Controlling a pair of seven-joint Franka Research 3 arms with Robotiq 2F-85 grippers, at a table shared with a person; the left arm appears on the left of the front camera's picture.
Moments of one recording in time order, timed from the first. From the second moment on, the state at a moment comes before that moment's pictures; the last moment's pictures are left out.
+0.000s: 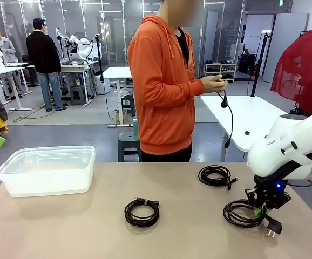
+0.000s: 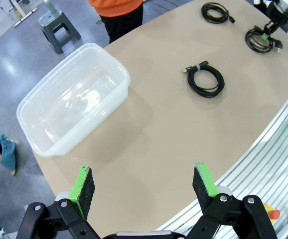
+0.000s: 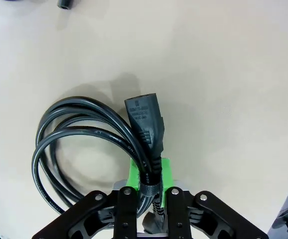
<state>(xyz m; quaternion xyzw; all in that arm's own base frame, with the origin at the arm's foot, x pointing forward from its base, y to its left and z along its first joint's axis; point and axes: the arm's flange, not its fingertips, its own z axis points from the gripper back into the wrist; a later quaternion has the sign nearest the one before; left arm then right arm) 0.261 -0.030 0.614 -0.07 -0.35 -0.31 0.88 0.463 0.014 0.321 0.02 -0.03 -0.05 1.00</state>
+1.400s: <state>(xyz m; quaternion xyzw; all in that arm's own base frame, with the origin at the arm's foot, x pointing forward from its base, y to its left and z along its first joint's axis) 0.261 -0.030 0.614 -0.07 -0.35 -0.31 0.88 0.429 0.041 0.421 0.00 -0.07 -0.01 1.00</state>
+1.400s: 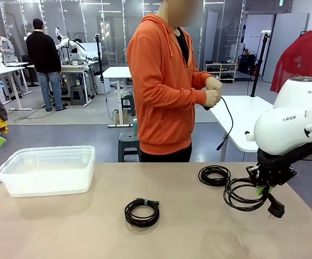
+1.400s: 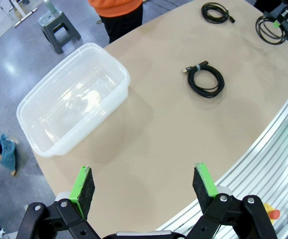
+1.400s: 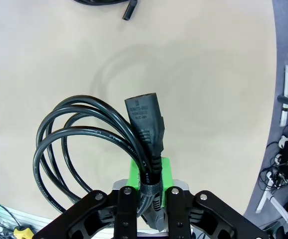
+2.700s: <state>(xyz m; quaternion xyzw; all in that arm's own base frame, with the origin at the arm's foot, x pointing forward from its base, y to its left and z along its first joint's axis) 0.261 -0.030 0.614 -0.07 -0.35 -0.31 0.88 0.421 0.242 0.432 0.05 -0.08 0.11 0.99</state>
